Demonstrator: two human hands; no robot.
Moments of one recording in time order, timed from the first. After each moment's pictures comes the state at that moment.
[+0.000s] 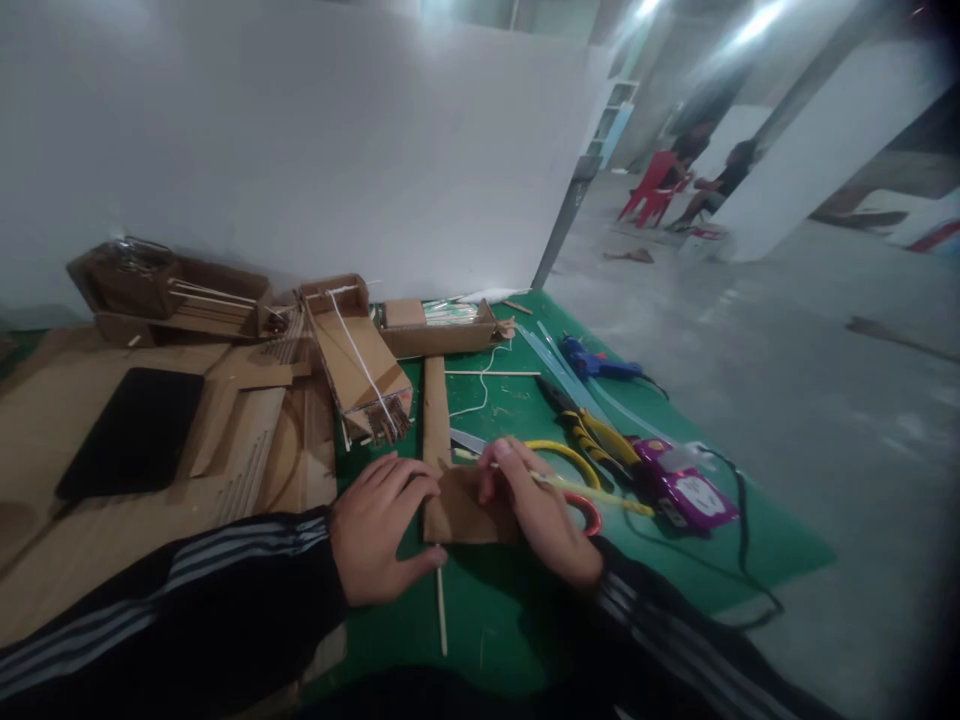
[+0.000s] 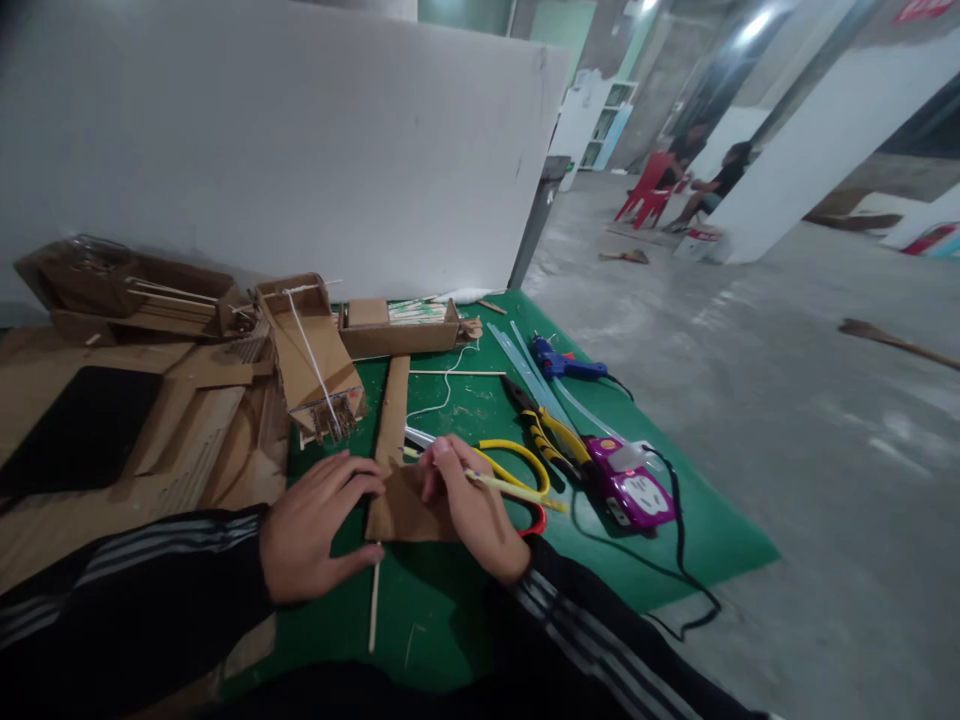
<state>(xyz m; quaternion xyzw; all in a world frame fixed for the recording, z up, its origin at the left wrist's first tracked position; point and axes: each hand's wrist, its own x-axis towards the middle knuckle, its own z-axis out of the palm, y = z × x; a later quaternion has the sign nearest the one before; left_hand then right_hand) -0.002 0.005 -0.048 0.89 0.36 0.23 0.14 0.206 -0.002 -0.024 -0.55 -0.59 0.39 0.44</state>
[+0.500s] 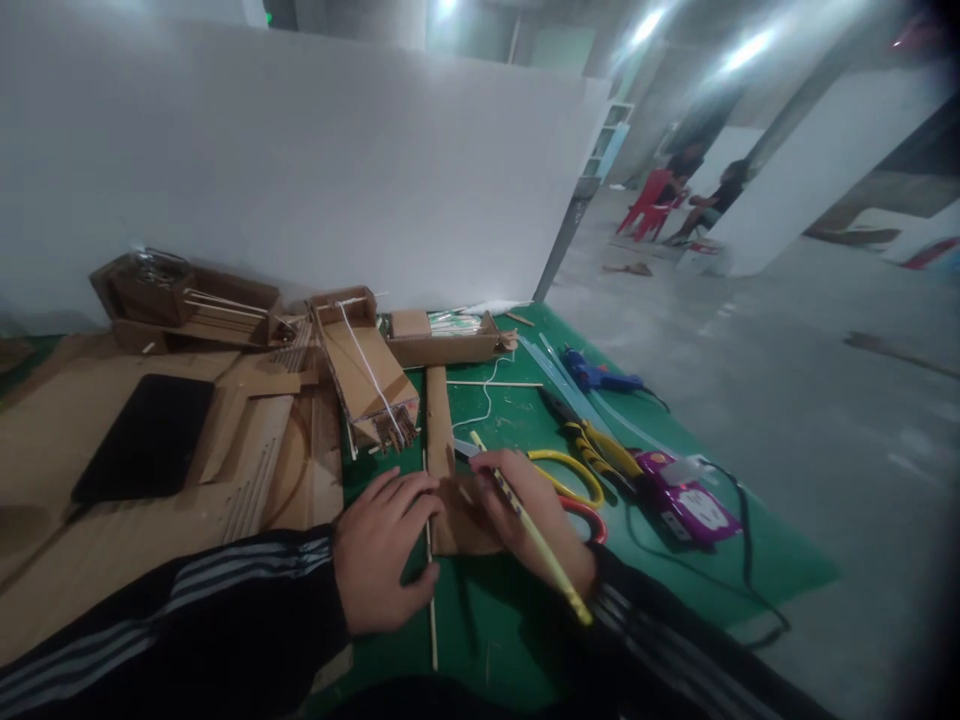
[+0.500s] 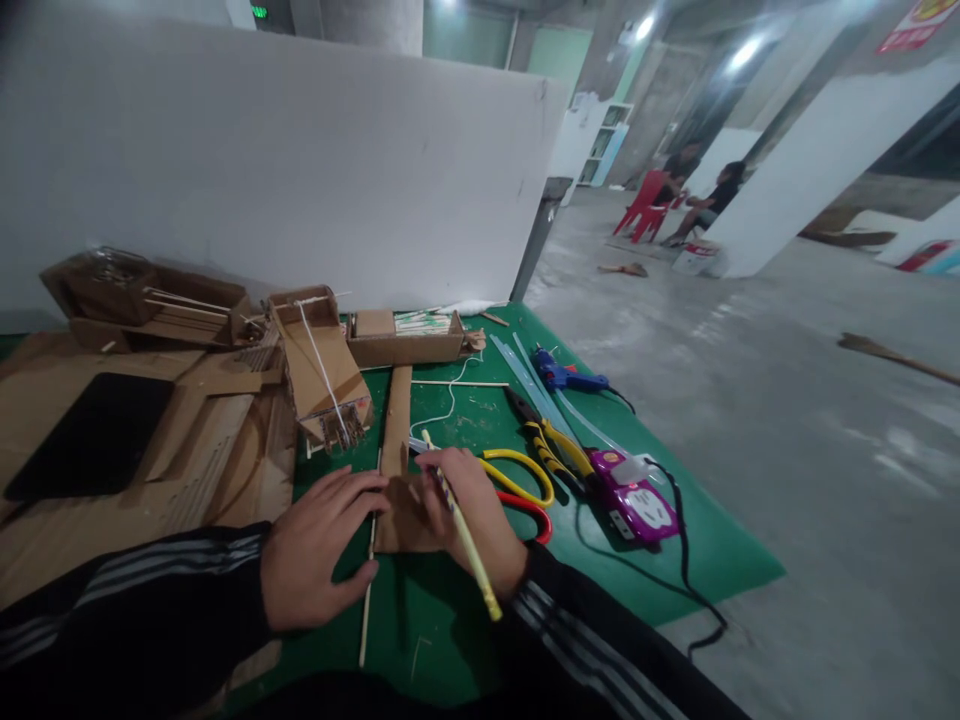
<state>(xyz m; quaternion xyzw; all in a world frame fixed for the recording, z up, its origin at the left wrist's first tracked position) 0.000 -0.010 -0.045 0.88 0.39 0.24 0.15 0.216 -0.001 -0.036 -0.51 -0.75 0.20 0.37</state>
